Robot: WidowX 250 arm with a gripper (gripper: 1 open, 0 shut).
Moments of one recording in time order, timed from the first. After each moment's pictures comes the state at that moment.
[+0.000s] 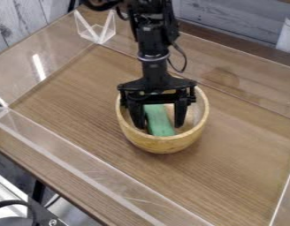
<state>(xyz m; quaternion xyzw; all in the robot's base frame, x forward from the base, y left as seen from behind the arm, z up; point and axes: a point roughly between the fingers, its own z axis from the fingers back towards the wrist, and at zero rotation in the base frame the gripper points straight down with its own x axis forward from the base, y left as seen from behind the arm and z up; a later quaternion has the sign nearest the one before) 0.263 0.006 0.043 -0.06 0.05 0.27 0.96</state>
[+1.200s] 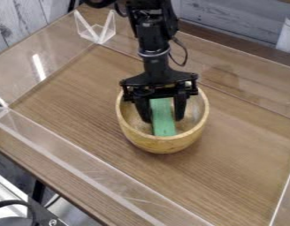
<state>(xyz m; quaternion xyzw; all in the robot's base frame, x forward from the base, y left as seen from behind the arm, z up) 0.273 0.008 0.045 -0.07 0.03 0.28 0.96</state>
